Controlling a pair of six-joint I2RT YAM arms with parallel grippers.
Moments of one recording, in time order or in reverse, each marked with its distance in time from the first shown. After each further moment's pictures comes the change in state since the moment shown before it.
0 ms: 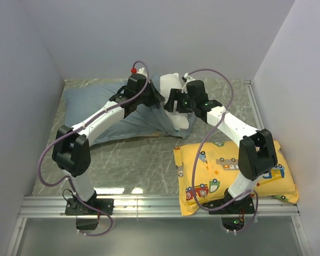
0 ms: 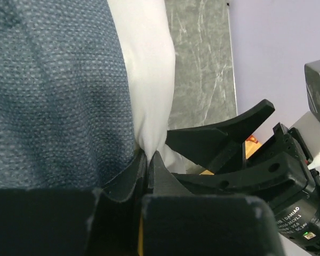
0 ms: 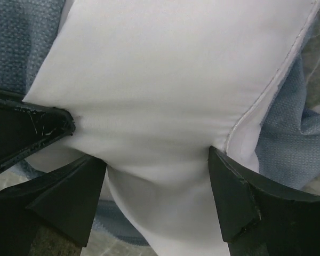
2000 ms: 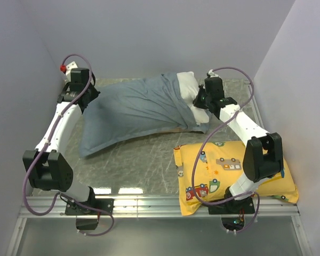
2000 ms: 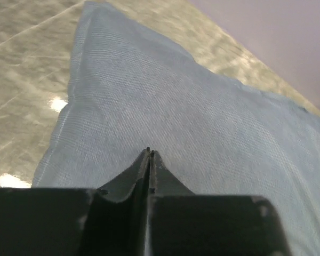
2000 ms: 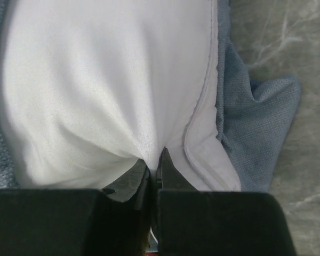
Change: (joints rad) left arm 0.480 -0.246 -0.077 -0.331 -0.424 0.204; right arm -0.160 -0.035 -0.004 -0.078 0.188 0.033
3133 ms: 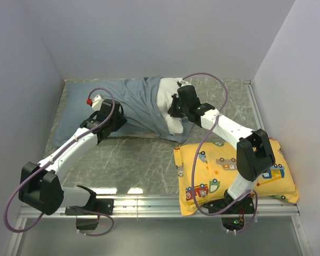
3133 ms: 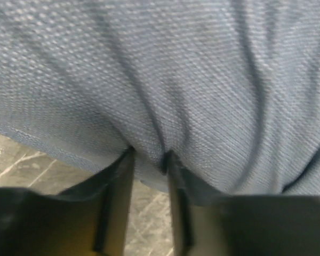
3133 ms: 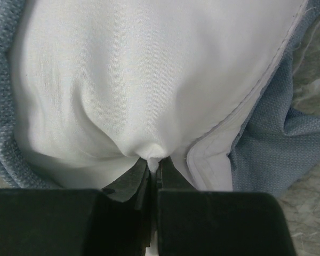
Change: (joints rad) left arm -0.363 -0.229 -0.428 0.085 -0.035 -0.431; right arm 0.262 0.040 -0.017 0.058 -0.003 0.029
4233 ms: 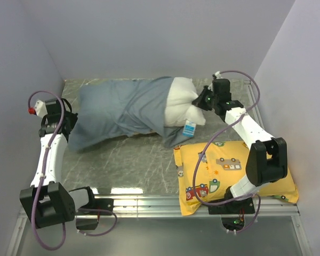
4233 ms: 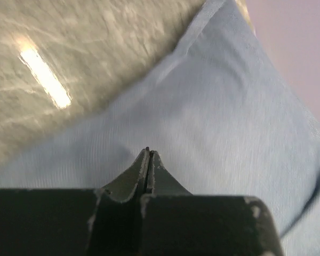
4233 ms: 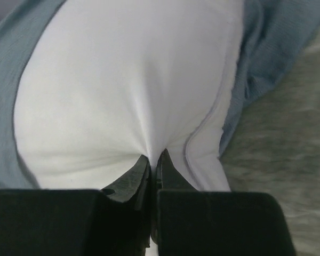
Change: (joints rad) left arm 0.645 -0.121 -0.012 -0.034 0.124 0.100; right arm -0.311 -0.102 -0.039 -0.013 -0.207 0.087
